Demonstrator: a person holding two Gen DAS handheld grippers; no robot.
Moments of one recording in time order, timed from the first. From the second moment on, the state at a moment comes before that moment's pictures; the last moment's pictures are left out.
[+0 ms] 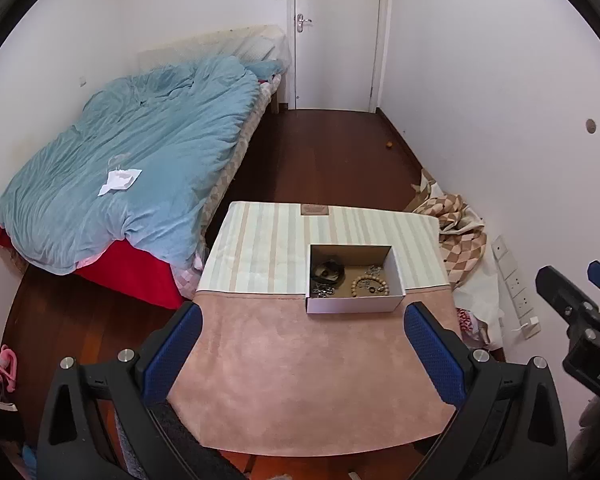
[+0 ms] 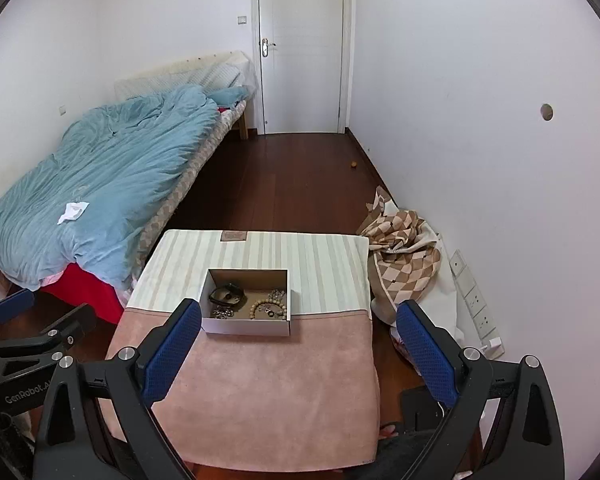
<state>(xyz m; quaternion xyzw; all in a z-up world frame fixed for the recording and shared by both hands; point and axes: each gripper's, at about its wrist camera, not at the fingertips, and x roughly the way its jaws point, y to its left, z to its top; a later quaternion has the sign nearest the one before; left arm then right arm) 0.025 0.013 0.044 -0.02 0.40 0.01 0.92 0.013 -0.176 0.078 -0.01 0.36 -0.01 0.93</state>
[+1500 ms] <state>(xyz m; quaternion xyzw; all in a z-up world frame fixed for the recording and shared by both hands) 0.131 0.006 -0.006 -0.02 0.49 0.03 0.87 0.140 -0.175 0.011 -0.01 0.47 -0.02 0.88</state>
